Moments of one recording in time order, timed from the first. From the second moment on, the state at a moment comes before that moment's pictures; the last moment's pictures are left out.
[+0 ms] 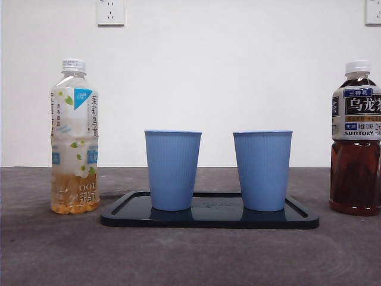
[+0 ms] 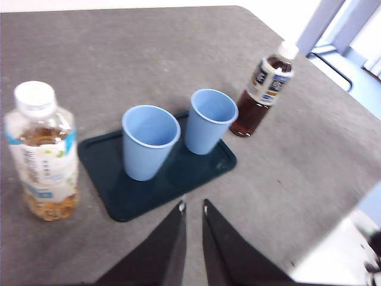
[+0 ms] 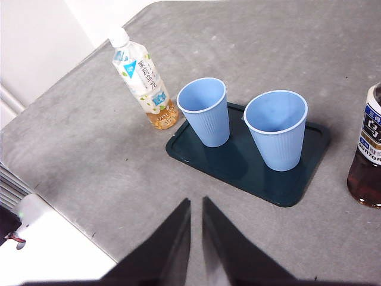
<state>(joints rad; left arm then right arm) -0.58 0.61 1.04 -0.86 0.16 -0.23 0.39 0.42 0.96 -0.98 -0.36 0.21</state>
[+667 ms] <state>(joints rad) -0.03 0.07 0.16 -0.36 0.16 -0.07 0.39 0.42 0.96 -0.98 -0.36 0.21</state>
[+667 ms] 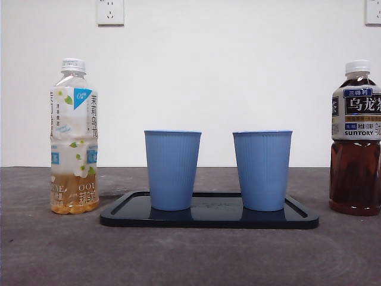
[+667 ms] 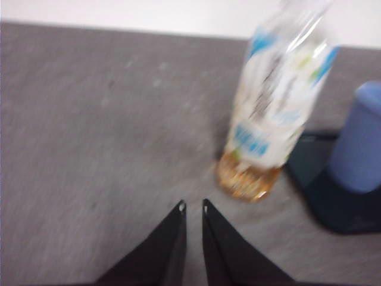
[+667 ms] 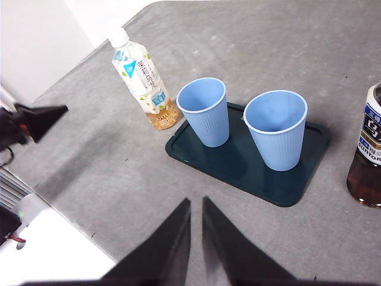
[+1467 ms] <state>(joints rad) 0.01 0.01 0.03 -0.18 -0.03 -0.09 0.39 0.42 0.96 -0.98 -0.36 0.21</state>
